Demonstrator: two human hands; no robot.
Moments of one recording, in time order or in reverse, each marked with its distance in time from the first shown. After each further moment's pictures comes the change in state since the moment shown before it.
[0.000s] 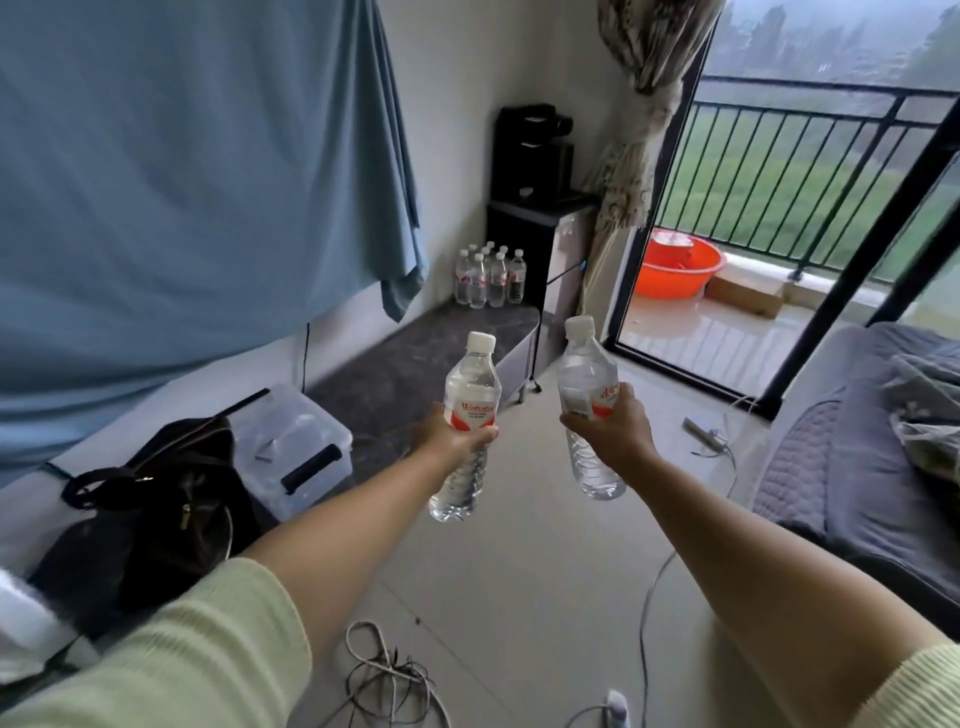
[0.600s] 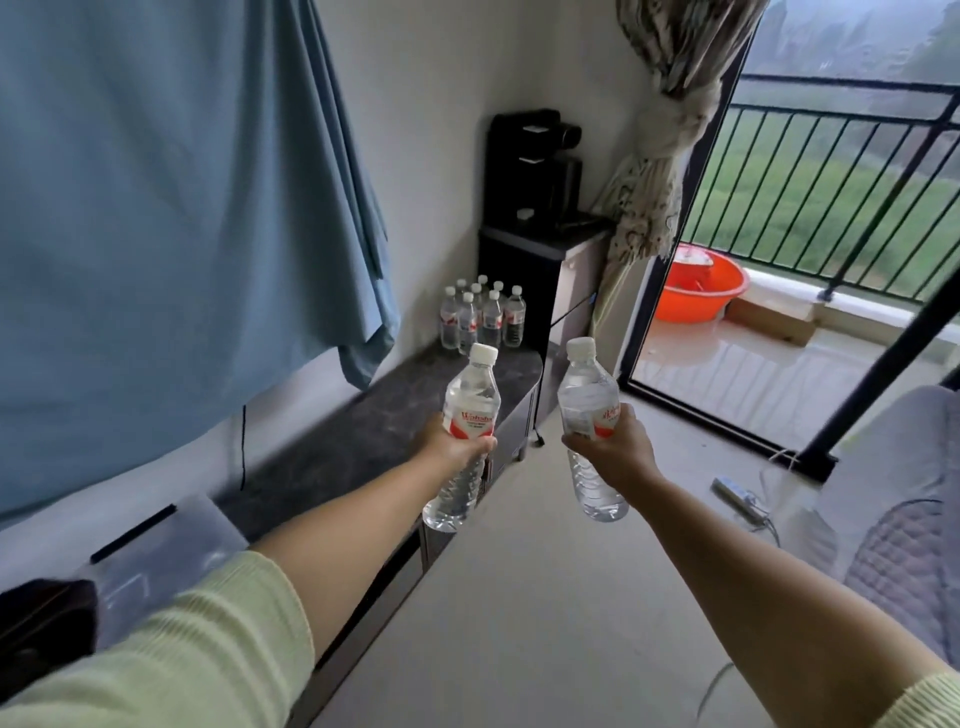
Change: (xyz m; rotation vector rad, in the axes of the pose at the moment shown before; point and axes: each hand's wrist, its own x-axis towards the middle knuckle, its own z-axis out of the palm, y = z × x) left_hand 0.316 0.070 0.059 -0.038 -0.059 -0.024; right_hand 0.314 0.008 0.068 0.020 -0.025 0.010
